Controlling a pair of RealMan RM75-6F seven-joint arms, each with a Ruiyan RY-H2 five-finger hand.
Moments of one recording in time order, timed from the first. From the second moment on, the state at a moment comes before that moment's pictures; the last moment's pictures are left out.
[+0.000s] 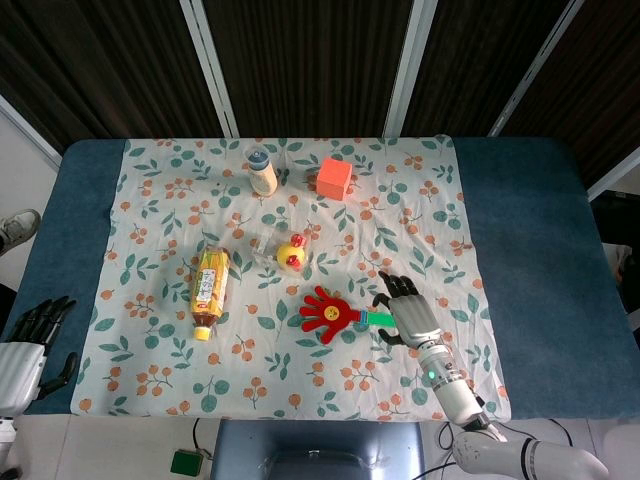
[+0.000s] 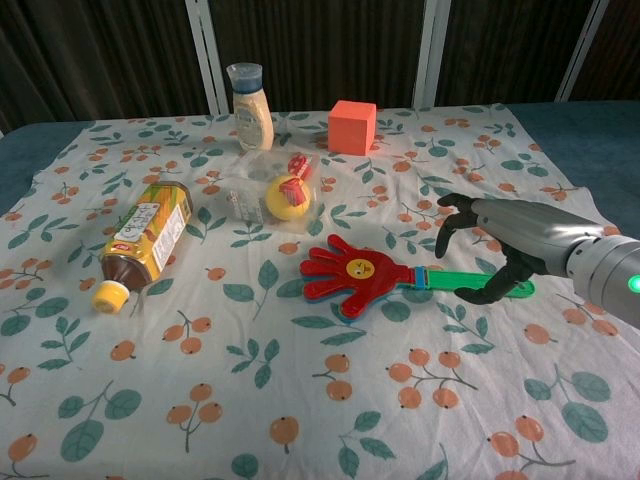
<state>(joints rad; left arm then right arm) -0.10 -1.08 0.01 -1.57 1.61 1.51 -0.10 0.52 -1.66 0.18 -1.48 -1.10 1.00 -0.43</state>
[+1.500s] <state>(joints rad) -0.10 -1.07 0.01 -1.56 1.62 1.52 -0.11 0.56 -1.72 0.15 -1.40 -1.07 1.03 -0.42</state>
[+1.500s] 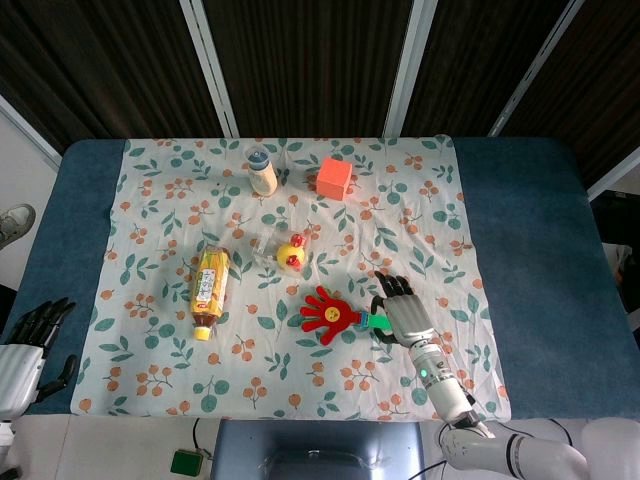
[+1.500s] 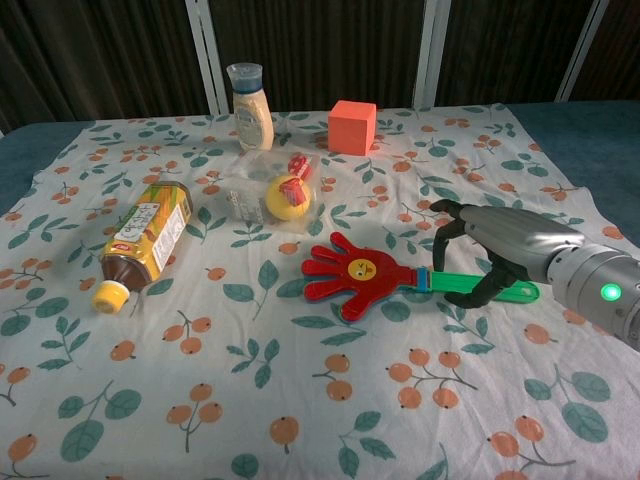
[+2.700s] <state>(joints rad) -0.10 -1.08 0.01 -1.56 1.60 1.51 -0.11 0.50 -1.69 0.20 -1.44 -1.25 1.04 0.33</state>
